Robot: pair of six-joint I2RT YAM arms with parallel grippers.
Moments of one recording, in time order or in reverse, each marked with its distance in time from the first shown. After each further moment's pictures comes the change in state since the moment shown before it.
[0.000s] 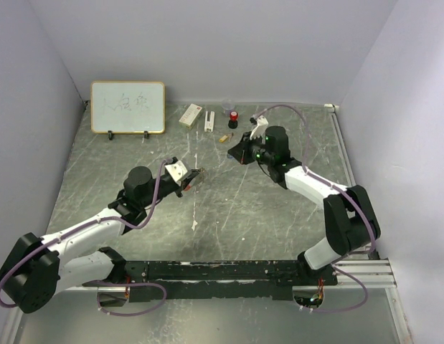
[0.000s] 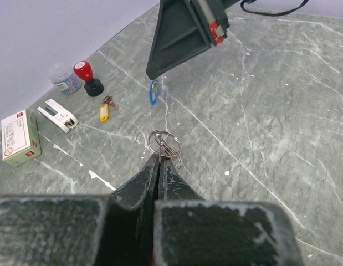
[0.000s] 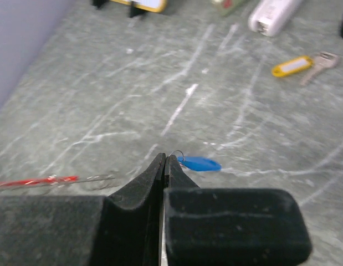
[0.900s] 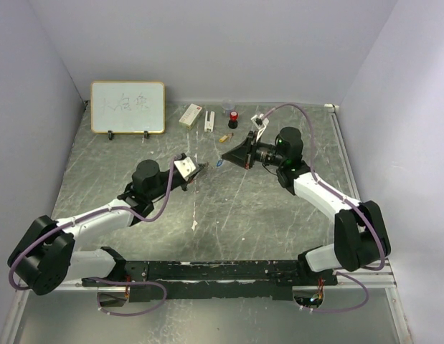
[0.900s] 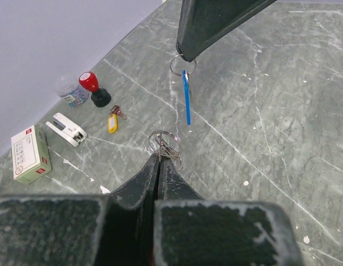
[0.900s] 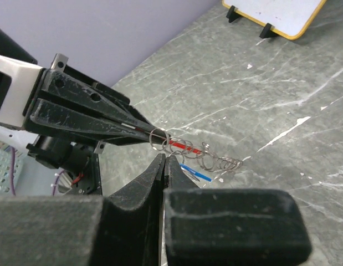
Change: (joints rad) left arm 0.002 0.148 0.062 0.083 0.014 0.084; right arm -0.044 -0.142 -0.063 0.194 -0.489 0.137
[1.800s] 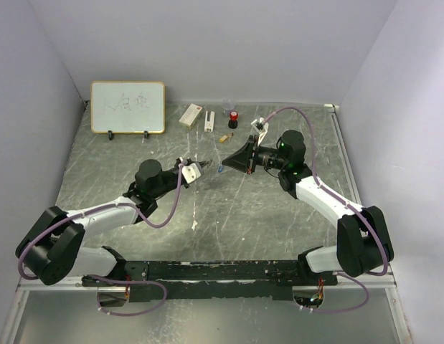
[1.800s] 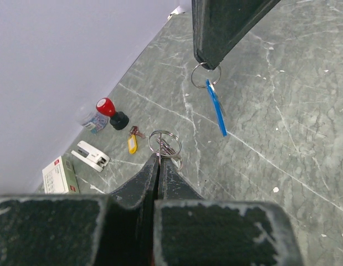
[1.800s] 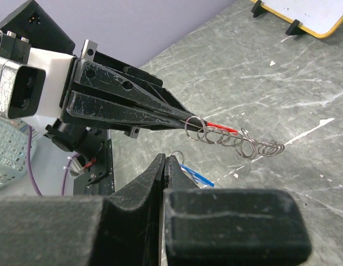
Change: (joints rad) left arm 0.000 0.080 0.003 0.123 0.045 0.168; right arm 0.000 -0.049 -0.042 0.013 -0.089 -0.010
